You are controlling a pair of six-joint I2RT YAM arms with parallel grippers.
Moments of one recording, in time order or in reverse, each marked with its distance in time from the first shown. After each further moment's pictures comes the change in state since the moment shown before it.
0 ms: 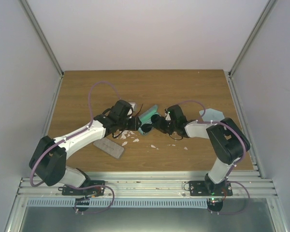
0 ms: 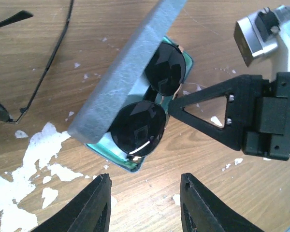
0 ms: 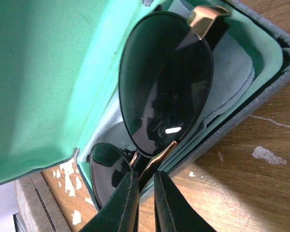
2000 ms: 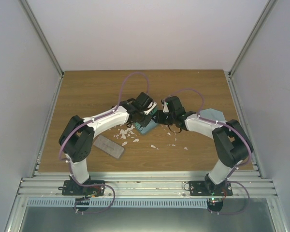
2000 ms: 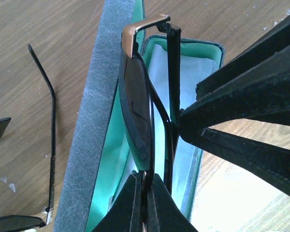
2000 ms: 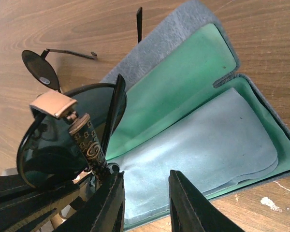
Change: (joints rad) left arm -0.082 0.388 0.401 -0.219 -0.189 0.470; right arm 0.017 -0.051 0.174 -0.211 0.088 -0.268
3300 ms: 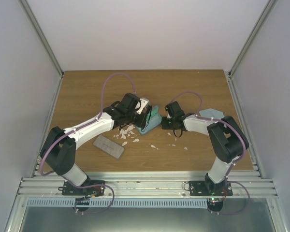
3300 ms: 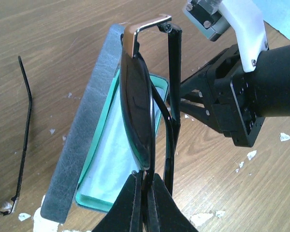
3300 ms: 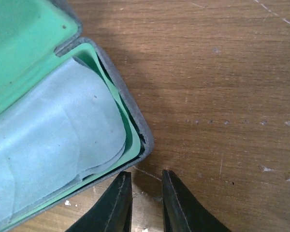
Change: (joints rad) left arm 0.061 -0.243 -0.232 0.198 0.214 -0.113; right arm -0.024 0.077 -0.032 -0.121 0.253 -0.156
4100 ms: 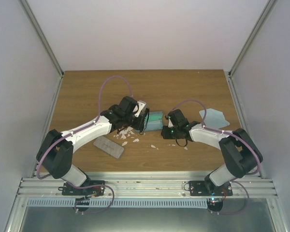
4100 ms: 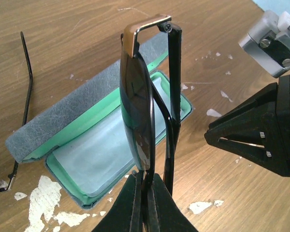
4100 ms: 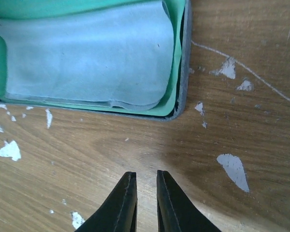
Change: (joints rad) left arm 0.000 -0.051 -0.071 0.023 -0.004 -0.050; right arm 0.061 -0.234 -0.173 -0.045 -0.137 0.043
